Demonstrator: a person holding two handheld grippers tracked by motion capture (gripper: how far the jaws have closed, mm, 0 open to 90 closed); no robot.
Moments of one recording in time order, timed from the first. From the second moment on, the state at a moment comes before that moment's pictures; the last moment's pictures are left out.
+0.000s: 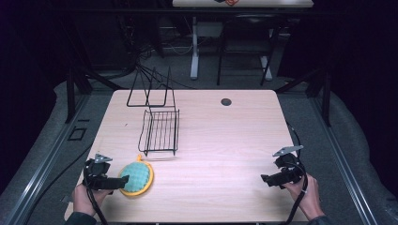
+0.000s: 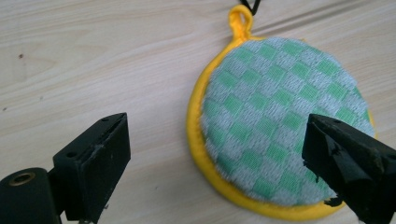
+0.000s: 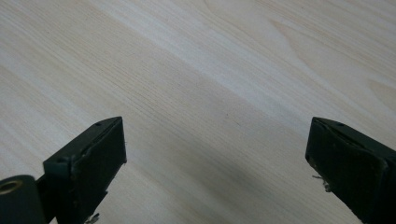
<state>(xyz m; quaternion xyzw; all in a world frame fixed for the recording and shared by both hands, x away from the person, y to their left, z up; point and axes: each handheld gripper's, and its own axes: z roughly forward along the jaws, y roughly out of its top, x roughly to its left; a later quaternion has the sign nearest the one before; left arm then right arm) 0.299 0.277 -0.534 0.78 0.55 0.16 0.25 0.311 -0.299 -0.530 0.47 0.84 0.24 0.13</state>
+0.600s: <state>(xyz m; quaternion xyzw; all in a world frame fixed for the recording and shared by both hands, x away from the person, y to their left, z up) 0.325 0.260 -0.539 0.79 0.54 0.14 0.25 0.313 -0.297 -0.532 0.47 0.84 0.24 0.13</state>
